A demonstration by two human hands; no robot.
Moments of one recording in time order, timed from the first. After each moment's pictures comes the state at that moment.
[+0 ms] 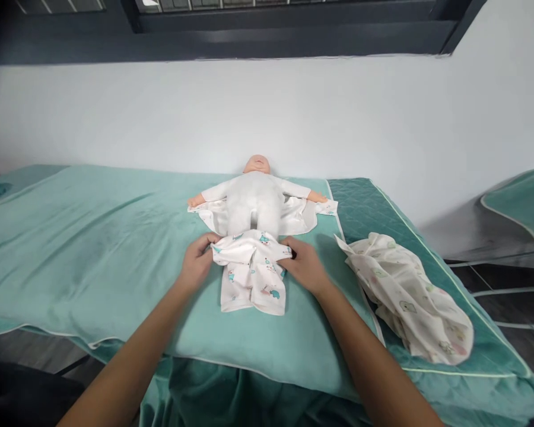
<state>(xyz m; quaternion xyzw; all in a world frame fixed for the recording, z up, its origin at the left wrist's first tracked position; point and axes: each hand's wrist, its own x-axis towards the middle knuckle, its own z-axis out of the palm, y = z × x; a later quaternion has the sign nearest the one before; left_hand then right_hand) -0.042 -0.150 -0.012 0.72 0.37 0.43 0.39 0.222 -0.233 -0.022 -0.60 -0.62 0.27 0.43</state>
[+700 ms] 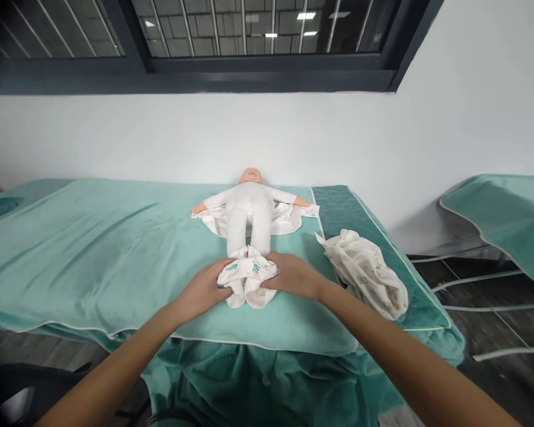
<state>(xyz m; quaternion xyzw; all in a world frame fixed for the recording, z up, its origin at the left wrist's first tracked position) -0.059 -0.233 0.043 0.86 0.36 0.16 0.34 0.198 -0.293 0.058 -0.62 -0.70 0.32 0.17</state>
